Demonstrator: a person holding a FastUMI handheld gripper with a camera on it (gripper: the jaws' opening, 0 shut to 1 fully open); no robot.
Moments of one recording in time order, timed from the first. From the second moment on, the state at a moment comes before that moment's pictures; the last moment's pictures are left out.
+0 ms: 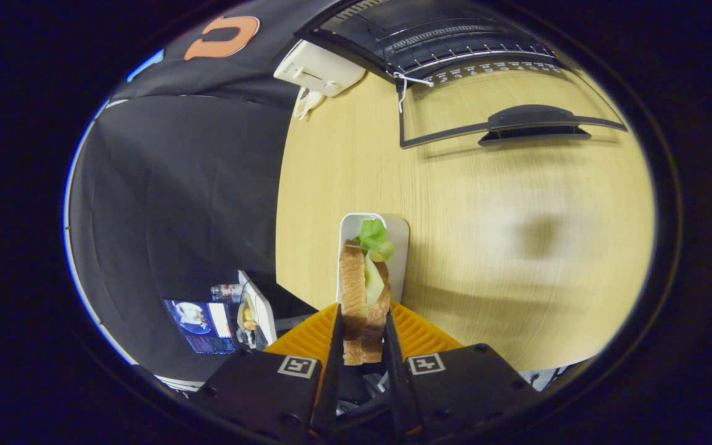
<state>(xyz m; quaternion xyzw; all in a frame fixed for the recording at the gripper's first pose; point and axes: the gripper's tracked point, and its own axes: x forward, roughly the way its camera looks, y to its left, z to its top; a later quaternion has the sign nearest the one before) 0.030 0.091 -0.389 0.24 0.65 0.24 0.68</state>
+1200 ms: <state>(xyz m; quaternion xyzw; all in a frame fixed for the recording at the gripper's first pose) 0.147 -0.021 -0.236 0.46 0.41 0.15 0.78</state>
